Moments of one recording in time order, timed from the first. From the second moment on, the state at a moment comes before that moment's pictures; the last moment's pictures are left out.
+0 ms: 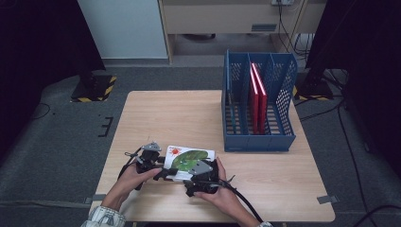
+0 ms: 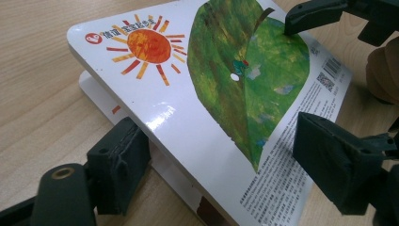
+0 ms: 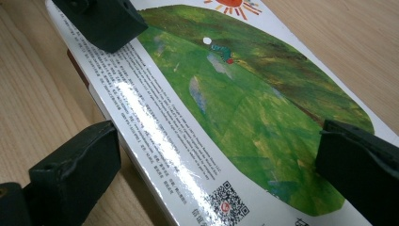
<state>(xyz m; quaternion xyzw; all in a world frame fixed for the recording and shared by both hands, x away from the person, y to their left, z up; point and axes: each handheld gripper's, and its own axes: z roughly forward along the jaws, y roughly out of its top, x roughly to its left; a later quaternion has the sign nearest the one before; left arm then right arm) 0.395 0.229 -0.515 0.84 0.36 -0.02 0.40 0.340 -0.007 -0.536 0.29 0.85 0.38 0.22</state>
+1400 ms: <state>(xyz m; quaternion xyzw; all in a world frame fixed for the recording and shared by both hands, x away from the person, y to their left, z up) 0.399 0.227 -0.519 0.84 0.36 -0.02 0.40 0.356 -0.079 -0.524 0.35 0.84 0.39 0.12</state>
